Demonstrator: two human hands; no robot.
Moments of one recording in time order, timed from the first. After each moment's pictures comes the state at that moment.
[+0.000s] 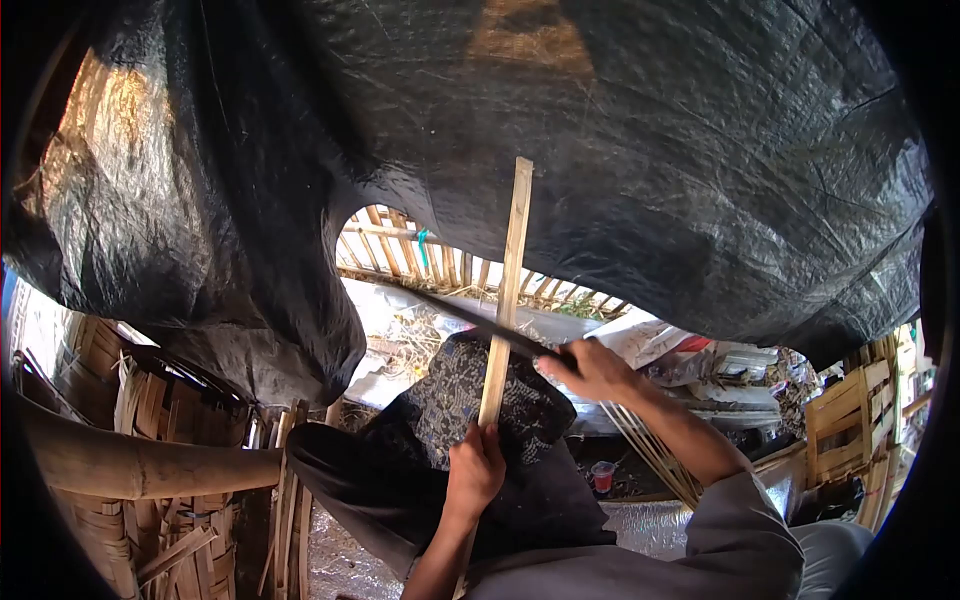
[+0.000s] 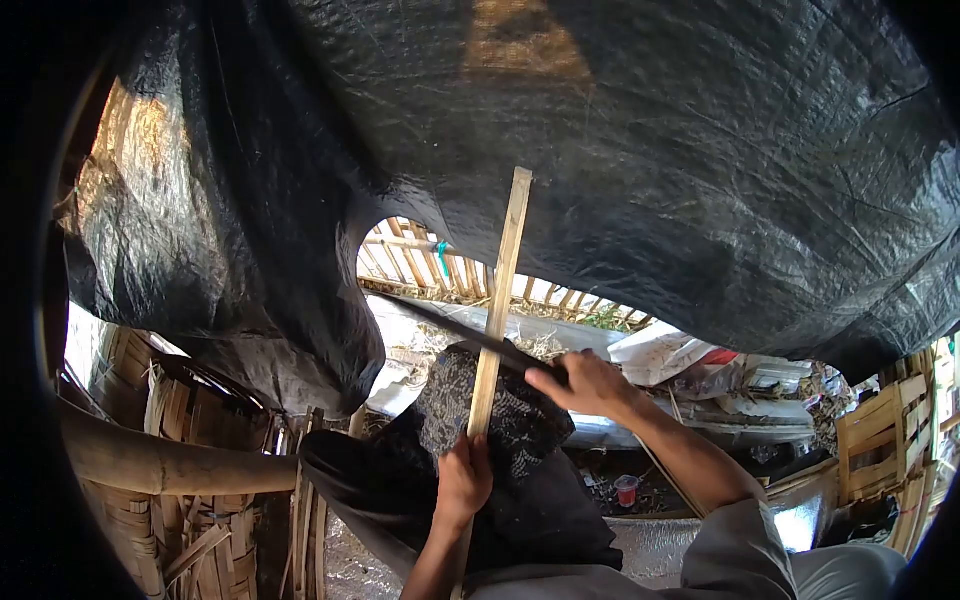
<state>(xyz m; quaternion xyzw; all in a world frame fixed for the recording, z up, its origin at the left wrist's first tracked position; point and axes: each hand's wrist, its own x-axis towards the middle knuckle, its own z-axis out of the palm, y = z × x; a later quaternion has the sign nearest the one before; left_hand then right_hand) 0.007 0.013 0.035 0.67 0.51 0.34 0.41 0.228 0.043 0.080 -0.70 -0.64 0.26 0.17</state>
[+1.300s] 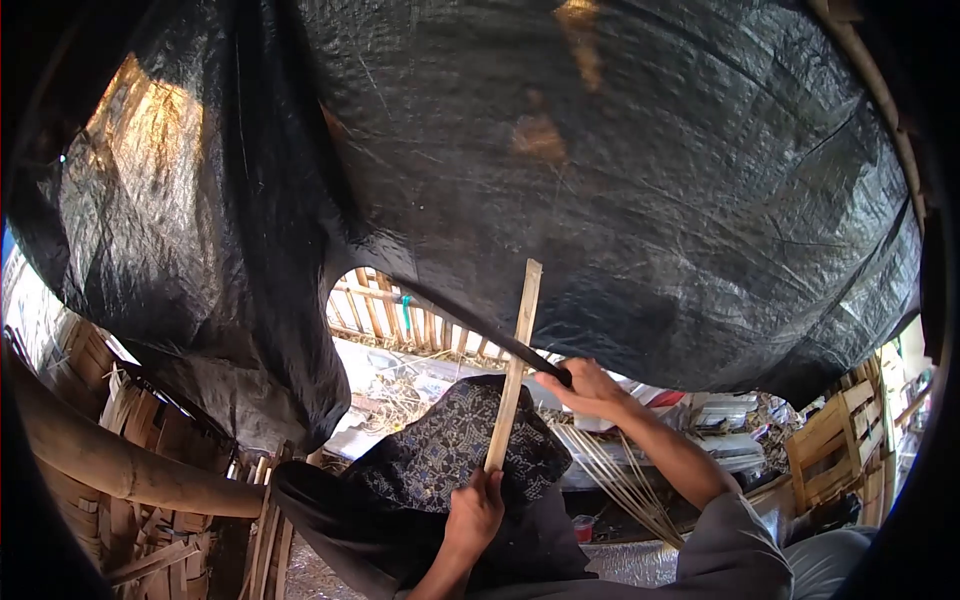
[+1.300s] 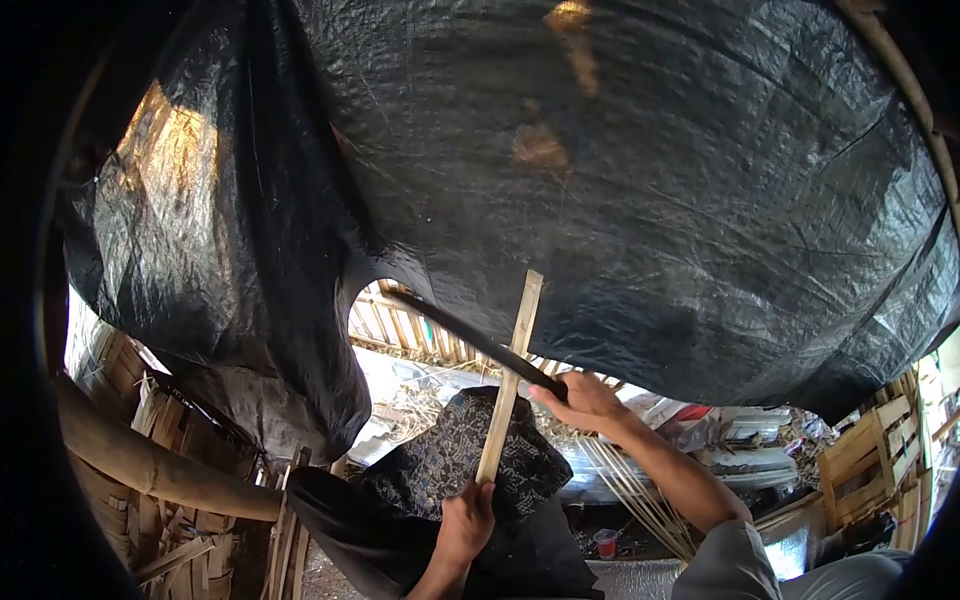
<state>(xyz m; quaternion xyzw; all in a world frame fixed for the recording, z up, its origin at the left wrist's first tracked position) 0.019 -0.008 0.047 0.69 0.50 0.32 0.42 0.255 0.054 0.113 -0.73 -0.62 0.22 0.19</state>
